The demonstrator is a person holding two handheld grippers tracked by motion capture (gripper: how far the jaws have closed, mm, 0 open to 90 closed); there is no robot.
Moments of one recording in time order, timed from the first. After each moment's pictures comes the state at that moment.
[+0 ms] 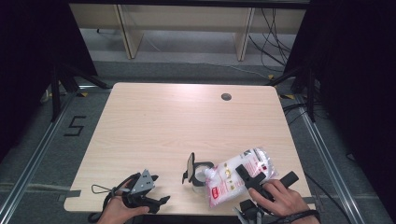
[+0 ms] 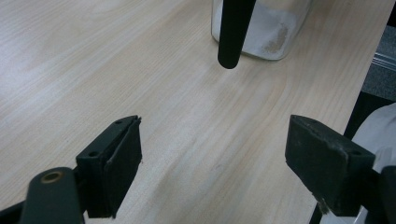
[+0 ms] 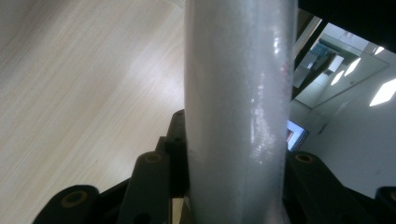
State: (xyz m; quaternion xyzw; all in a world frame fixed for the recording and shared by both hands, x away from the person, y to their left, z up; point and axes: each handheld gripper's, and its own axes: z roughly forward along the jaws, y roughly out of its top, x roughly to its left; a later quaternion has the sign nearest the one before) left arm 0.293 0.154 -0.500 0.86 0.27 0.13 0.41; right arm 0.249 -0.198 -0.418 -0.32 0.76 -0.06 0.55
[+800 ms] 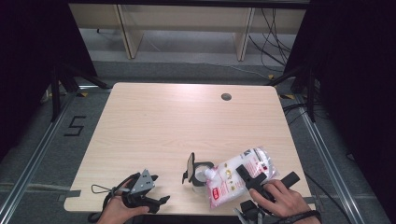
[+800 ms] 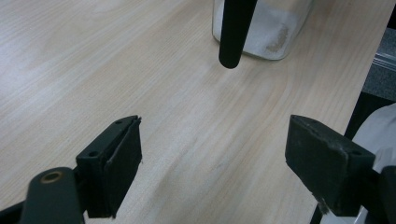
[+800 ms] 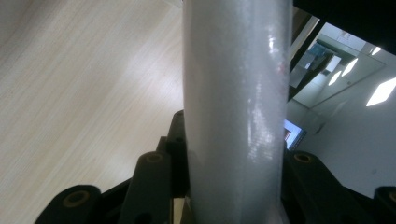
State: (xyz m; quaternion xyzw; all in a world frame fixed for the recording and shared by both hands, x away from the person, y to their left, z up) left arm 0.294 0.154 -0.500 0.86 0.28 0.13 0.41; right arm 0.247 -0.198 -0.414 -0.33 0.76 -0.06 0.56
